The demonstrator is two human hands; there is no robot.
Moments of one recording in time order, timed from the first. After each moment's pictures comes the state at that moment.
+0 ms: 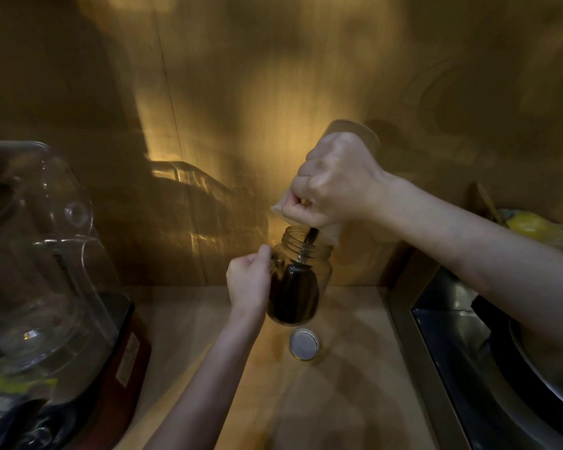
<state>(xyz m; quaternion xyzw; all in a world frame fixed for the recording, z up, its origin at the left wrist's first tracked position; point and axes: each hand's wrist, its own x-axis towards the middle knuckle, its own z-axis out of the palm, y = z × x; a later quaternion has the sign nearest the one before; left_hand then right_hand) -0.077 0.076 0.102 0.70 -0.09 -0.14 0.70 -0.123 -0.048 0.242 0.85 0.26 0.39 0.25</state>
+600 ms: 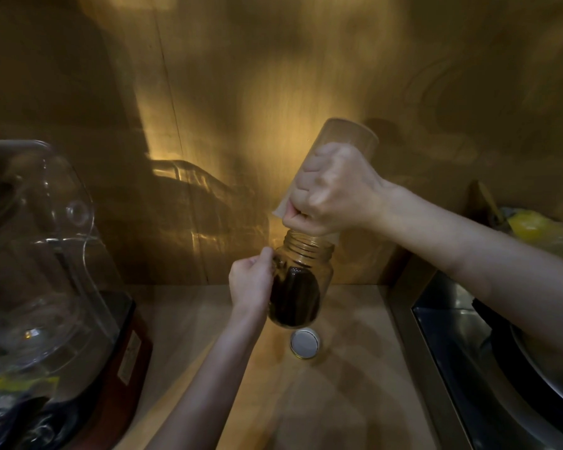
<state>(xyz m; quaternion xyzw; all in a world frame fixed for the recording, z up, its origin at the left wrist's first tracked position) -0.078 0.077 0.101 0.70 -0.08 -0.16 0.69 -0.126 -0.045 0.232 0.84 0.29 0.37 0.28</state>
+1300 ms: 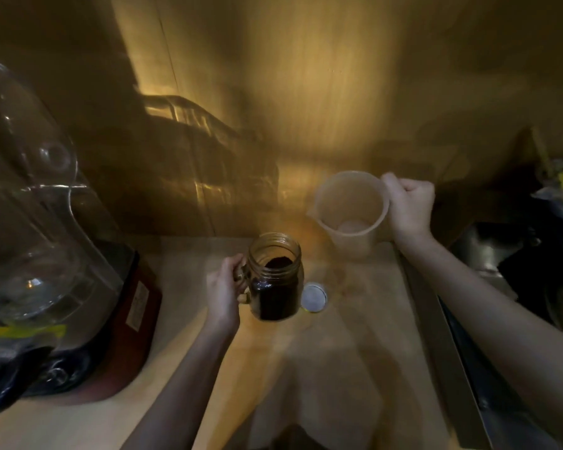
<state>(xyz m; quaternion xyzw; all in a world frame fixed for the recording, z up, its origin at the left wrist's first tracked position) -0.076 0.127 0.027 0.65 -0.01 -0.22 0.73 -0.165 -0.101 0.096 0.72 -0.28 0.43 -0.47</state>
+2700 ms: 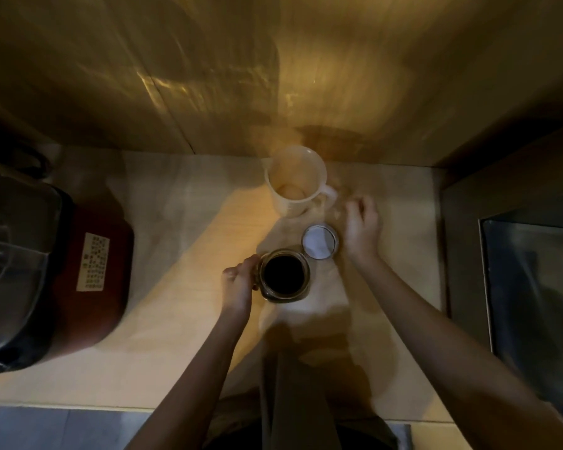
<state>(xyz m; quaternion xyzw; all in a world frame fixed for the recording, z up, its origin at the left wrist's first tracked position) -0.083 0.100 -0.115 0.72 0.11 -0.31 0.61 -0.132 -0.089 -0.112 0.67 -0.49 0.22 -0.50</state>
